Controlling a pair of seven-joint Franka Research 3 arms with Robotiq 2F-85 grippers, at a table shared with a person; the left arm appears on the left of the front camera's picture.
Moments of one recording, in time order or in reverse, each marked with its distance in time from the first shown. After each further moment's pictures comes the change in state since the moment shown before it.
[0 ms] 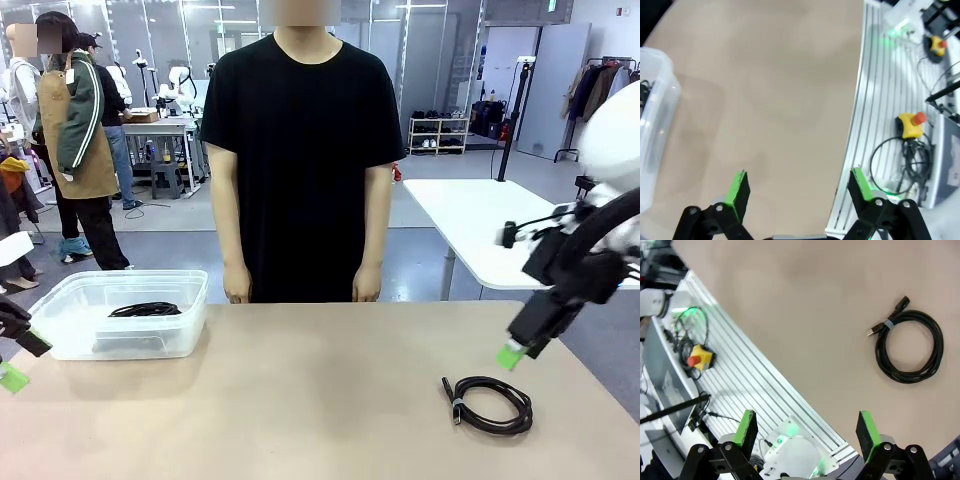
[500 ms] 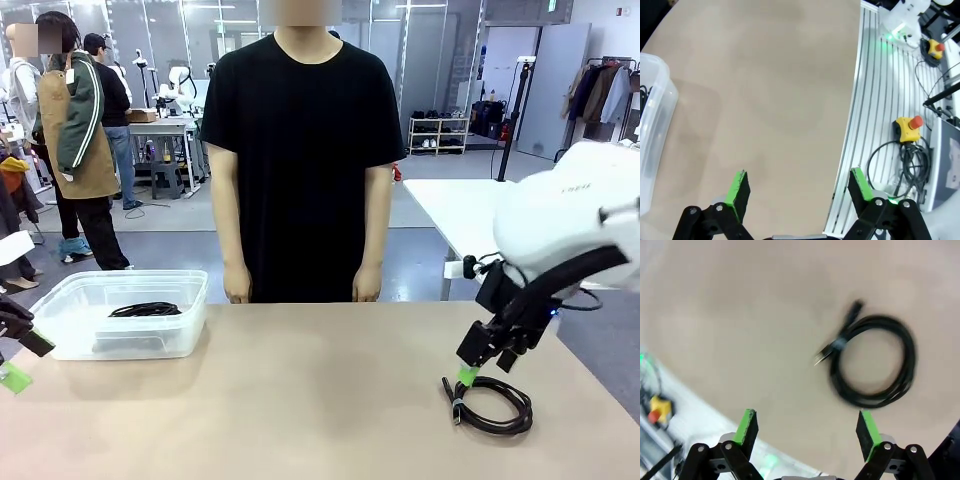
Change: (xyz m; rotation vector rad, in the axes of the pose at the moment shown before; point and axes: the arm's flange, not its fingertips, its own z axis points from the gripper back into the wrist) left arm 0.003 -0.003 -0.001 -0.006 -0.016 -0.009; right arm 0.040 -0.030 -0.077 -0.256 -0.021 -0.177
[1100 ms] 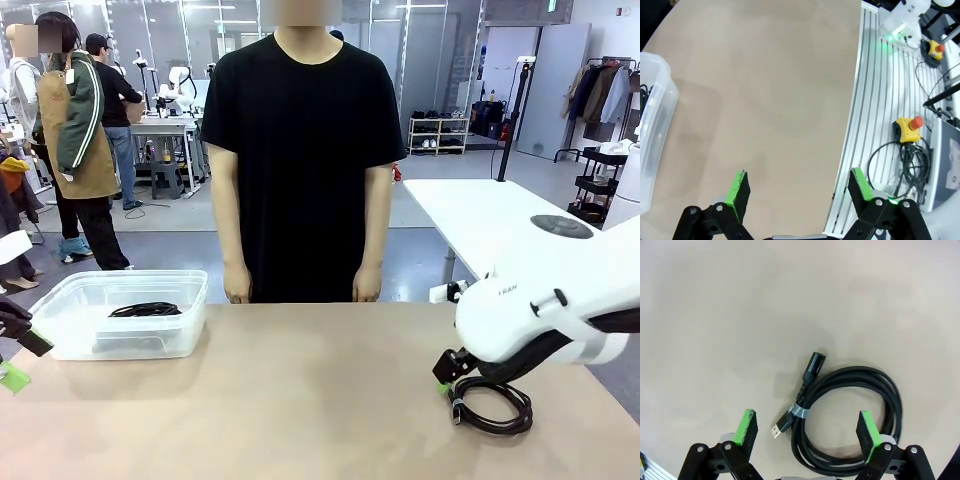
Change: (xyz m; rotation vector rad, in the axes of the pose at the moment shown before) left arm -0.001 0.000 0.001 0.001 -0.004 0.003; right arm 0.020 -0.012 -0.085 -0.142 -0.111 -0.051
